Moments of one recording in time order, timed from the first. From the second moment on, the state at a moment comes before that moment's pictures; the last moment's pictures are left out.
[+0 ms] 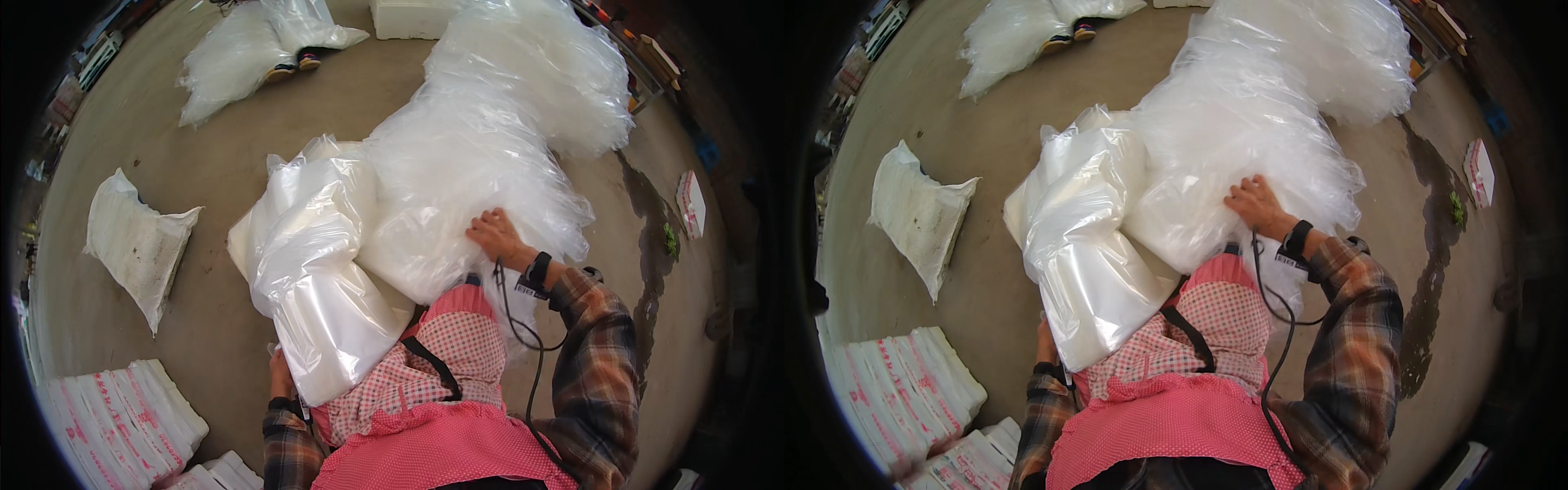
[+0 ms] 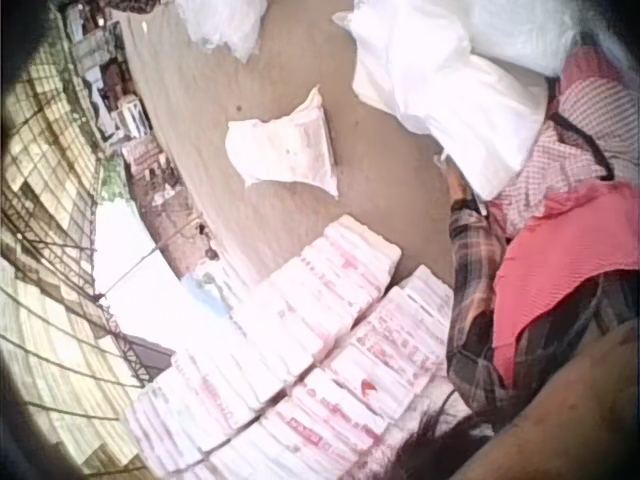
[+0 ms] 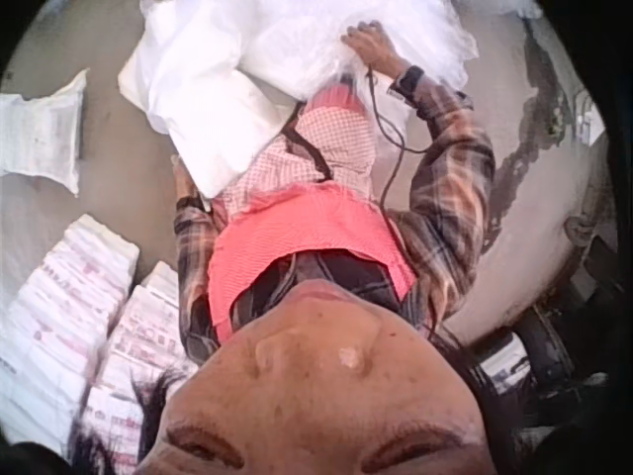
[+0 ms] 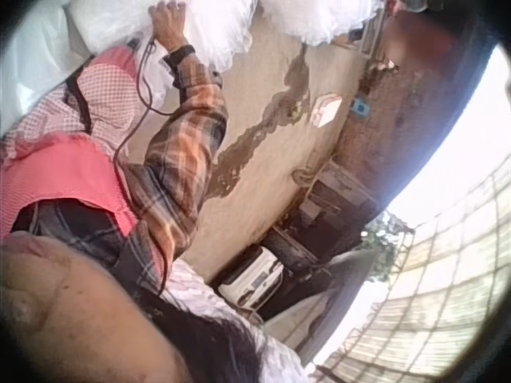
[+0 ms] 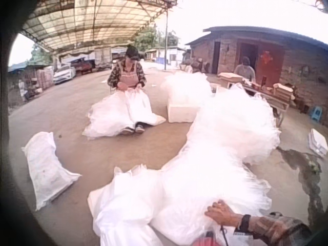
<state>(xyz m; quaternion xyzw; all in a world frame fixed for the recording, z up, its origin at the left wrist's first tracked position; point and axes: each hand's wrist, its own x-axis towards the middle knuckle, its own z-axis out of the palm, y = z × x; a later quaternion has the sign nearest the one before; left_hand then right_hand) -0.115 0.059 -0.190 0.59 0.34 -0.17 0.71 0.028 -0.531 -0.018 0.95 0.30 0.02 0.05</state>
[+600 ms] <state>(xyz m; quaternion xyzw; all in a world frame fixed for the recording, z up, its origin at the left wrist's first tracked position) -0.117 0.089 -0.151 0.88 0.28 0.19 0.33 0.049 -0.503 0.081 0.97 0.16 -0.03 -0.16</state>
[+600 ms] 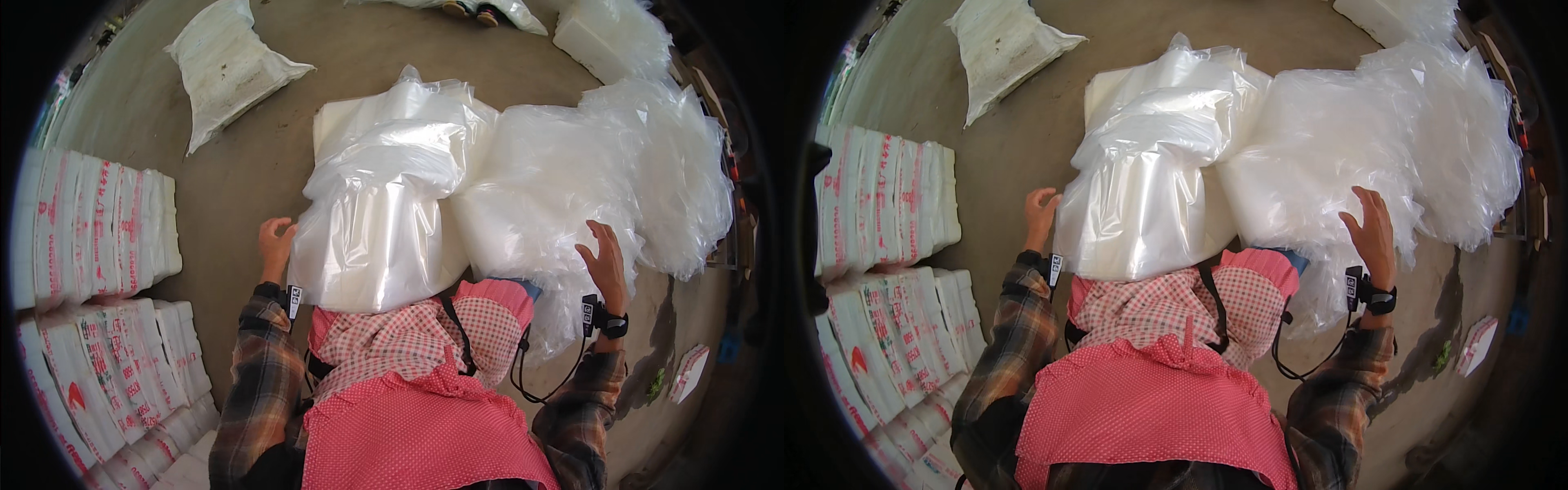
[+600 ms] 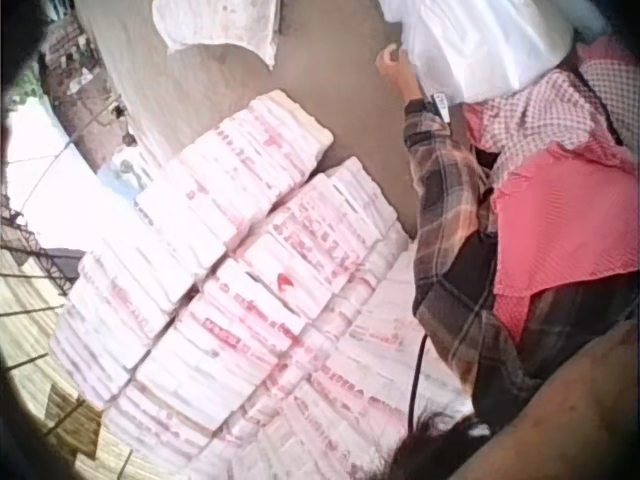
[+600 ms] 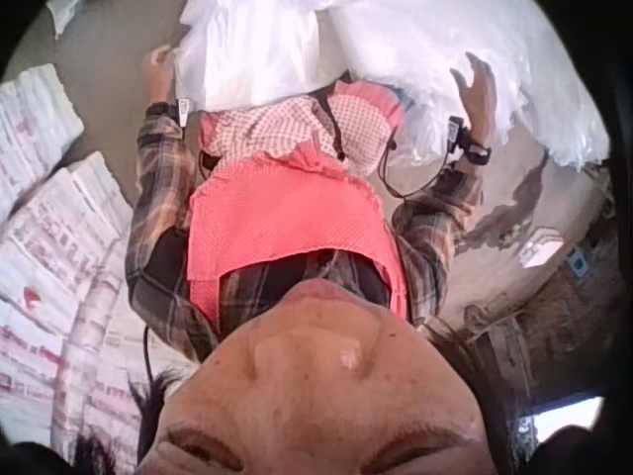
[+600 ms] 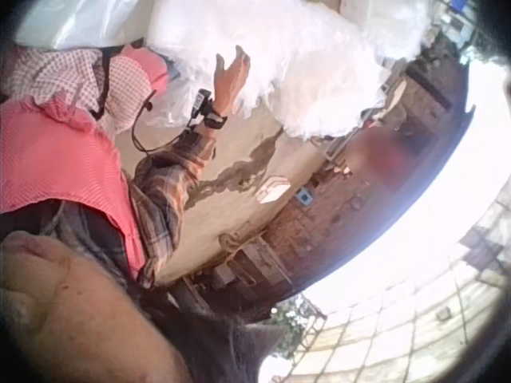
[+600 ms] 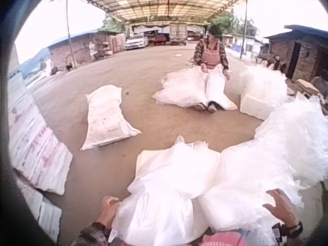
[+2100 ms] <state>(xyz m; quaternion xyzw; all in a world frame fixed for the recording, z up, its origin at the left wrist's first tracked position) -0.061 -0.118 -0.007 0.57 0.15 -0.11 0.80 -0.048 -0.334 0.024 0.83 0.26 -0.13 -0.48</state>
